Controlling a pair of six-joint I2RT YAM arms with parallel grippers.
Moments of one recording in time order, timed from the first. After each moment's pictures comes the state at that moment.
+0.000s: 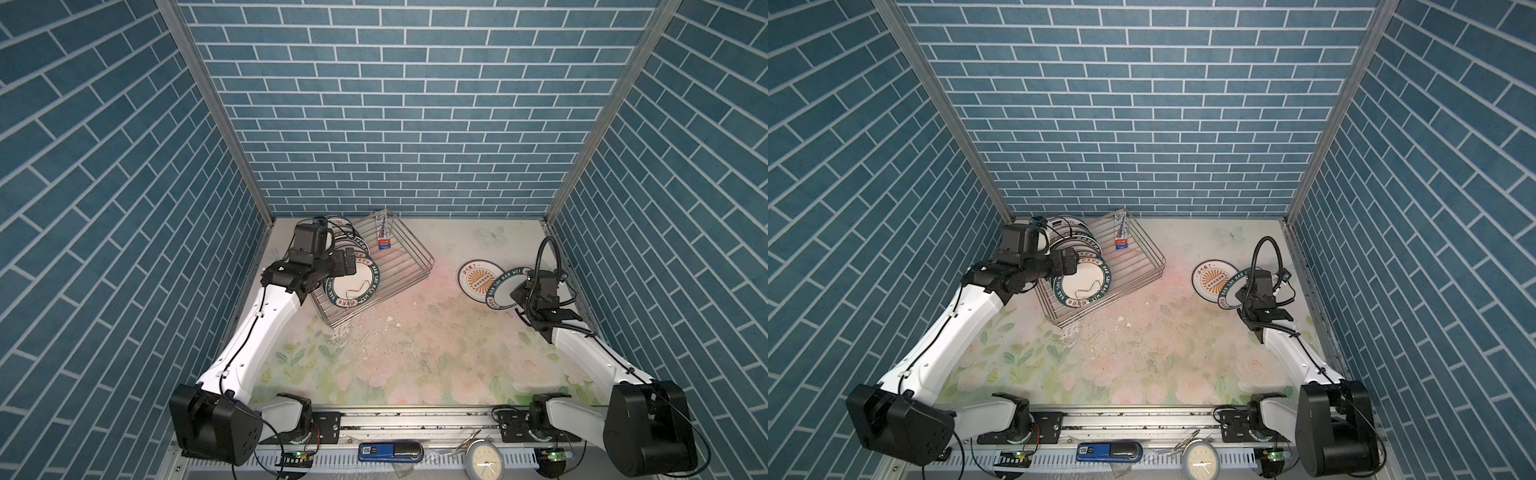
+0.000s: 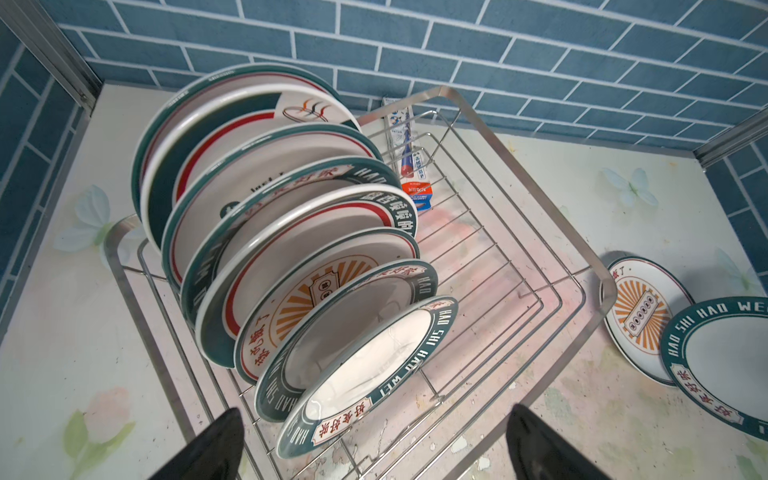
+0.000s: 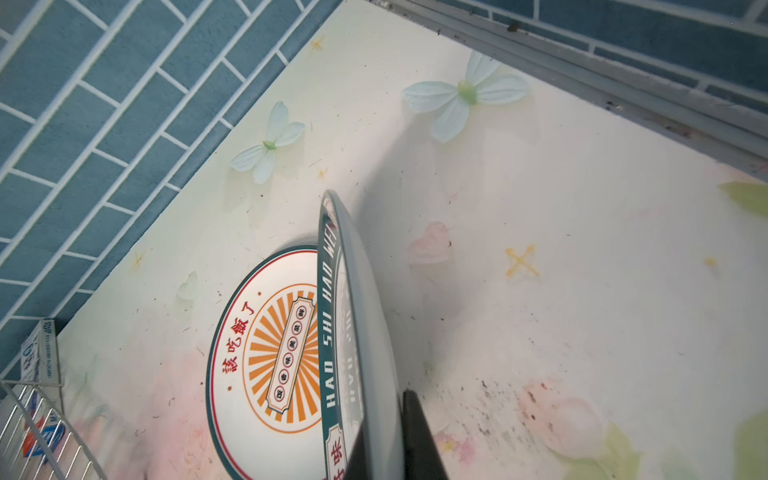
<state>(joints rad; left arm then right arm) -0.25 1.27 1.22 -0.69 0.00 -0.28 0.14 1.18 0.61 -0.15 0.25 0.81</state>
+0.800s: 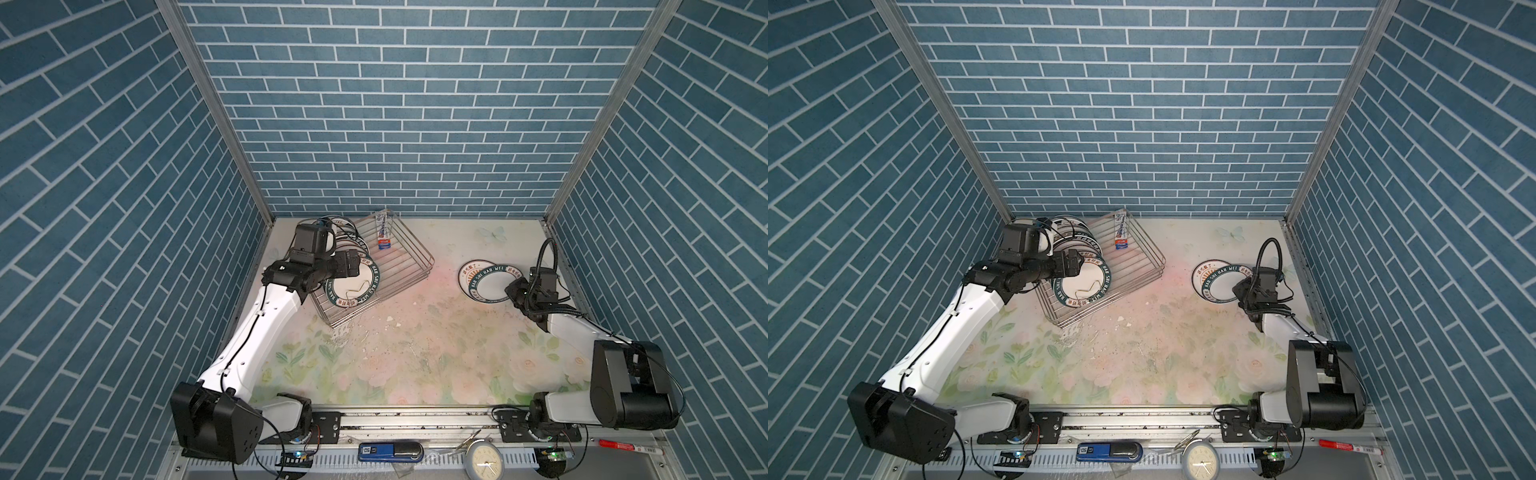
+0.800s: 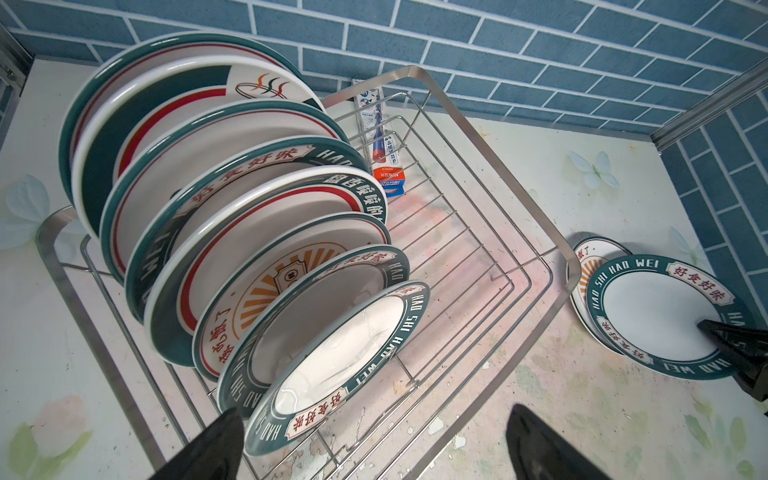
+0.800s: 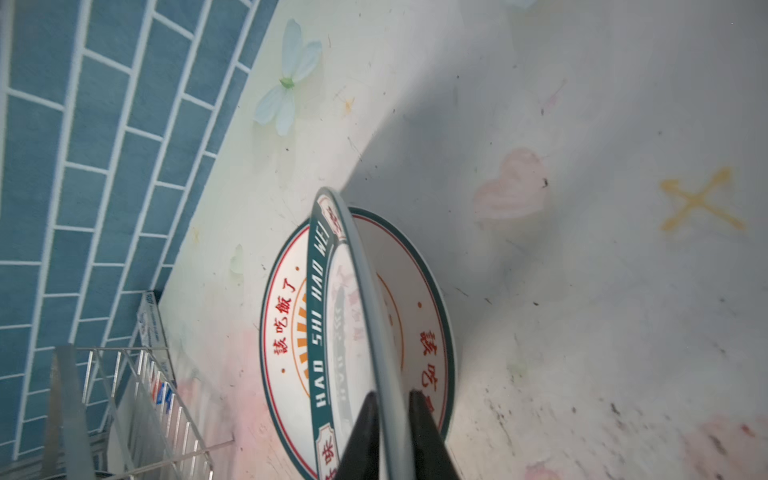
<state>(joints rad) -0.25 1.27 1.22 -0.69 0.08 -0.28 0.05 1.39 0.62 0.04 -0.07 0.92</state>
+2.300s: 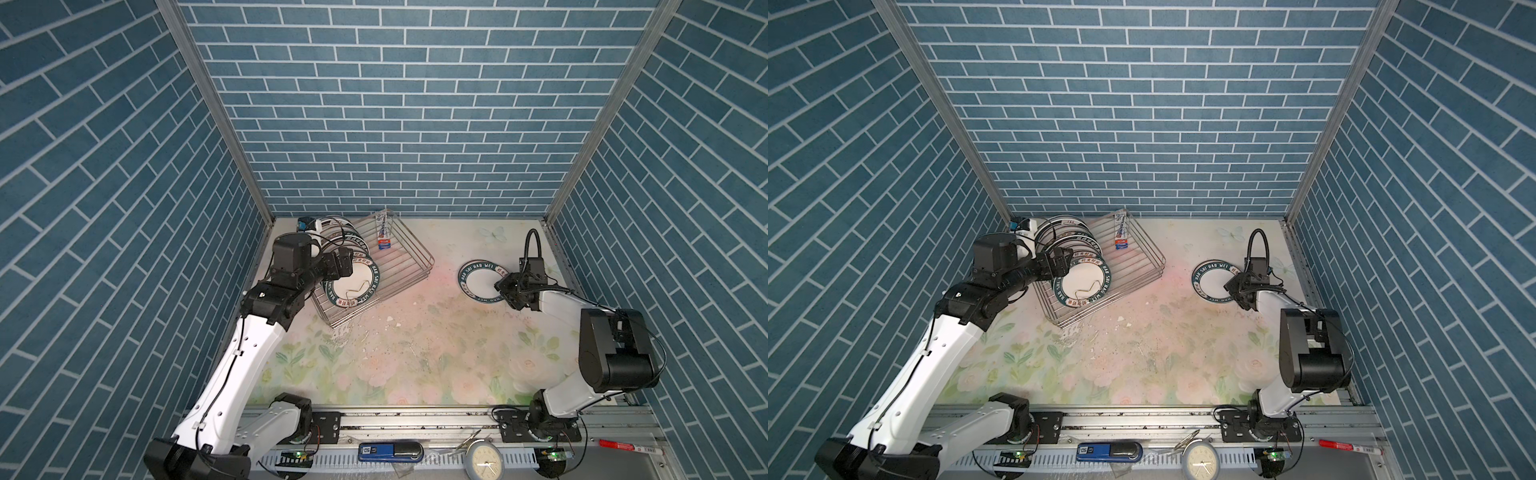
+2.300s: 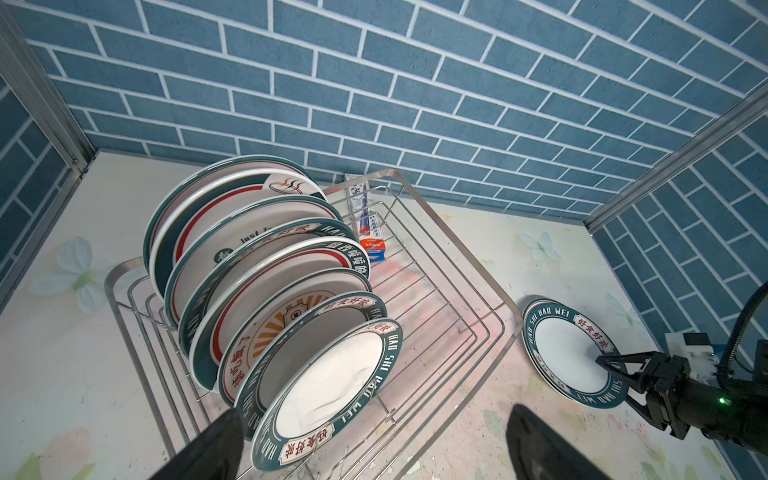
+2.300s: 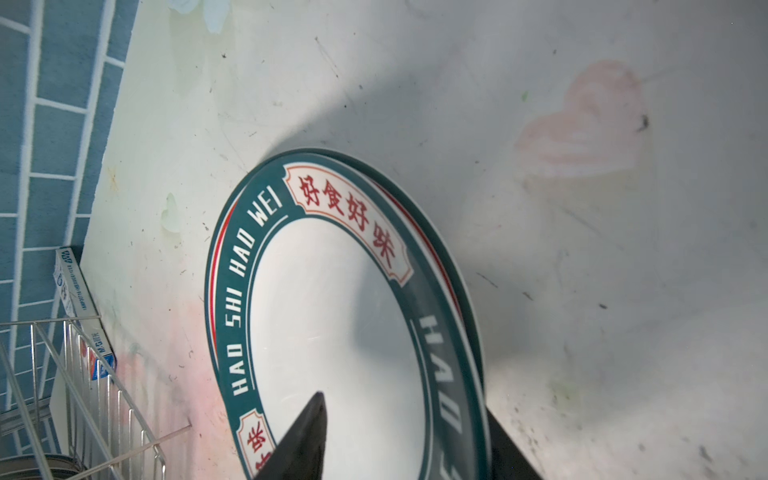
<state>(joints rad) -0.25 1.05 1.14 -0.58 0.05 -0.33 0.08 1.59 0.81 -0.15 -0.12 0.85</state>
